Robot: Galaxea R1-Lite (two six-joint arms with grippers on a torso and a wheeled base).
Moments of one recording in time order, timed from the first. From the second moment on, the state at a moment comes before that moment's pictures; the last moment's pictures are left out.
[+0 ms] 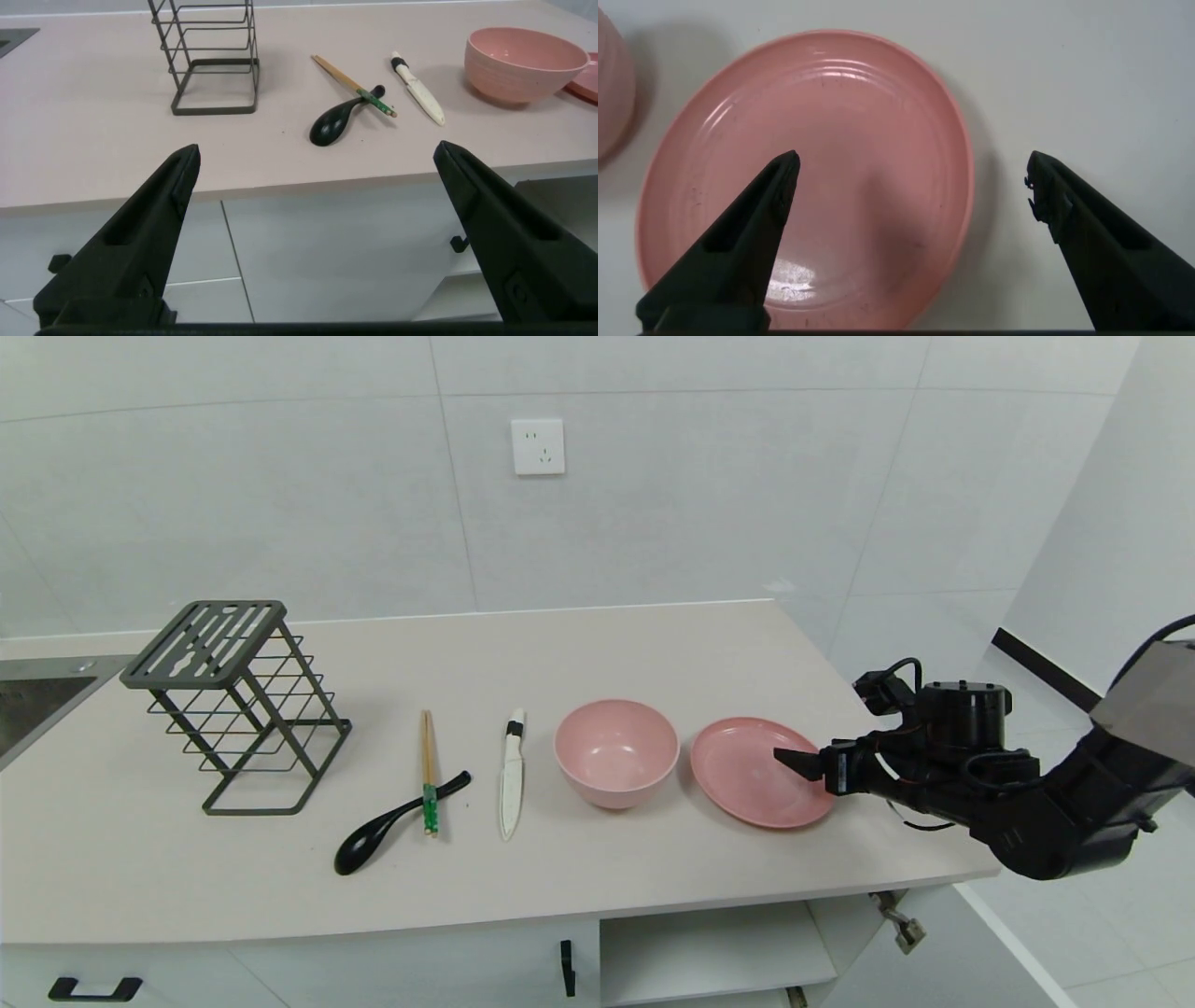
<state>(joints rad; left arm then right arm) 0.00 0.00 0.00 0.00 -0.05 0.00 0.15 2.17 -0.71 -0.96 0.26 0.04</state>
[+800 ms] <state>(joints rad) 0.00 0.00 0.00 0.00 -0.05 0.00 0.21 2.22 -0.66 -1.03 0.26 0.04</state>
